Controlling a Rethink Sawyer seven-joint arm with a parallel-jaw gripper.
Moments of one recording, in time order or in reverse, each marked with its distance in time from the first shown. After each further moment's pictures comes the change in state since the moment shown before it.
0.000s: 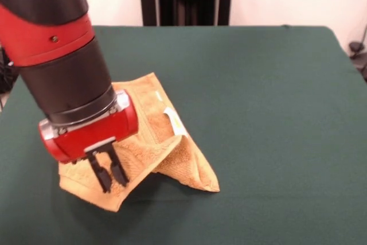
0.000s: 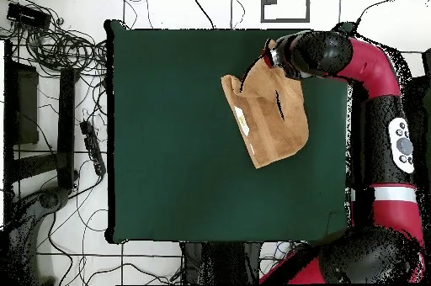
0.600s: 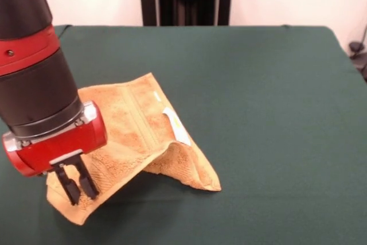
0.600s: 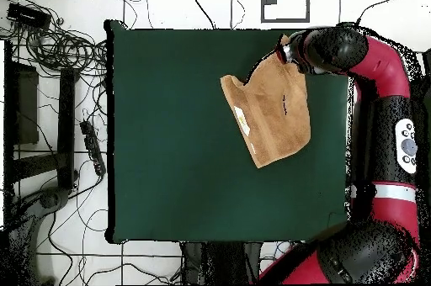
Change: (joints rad) arm -0.006 0.035 0.000 -0.092 -0.002 0.032 -0.068
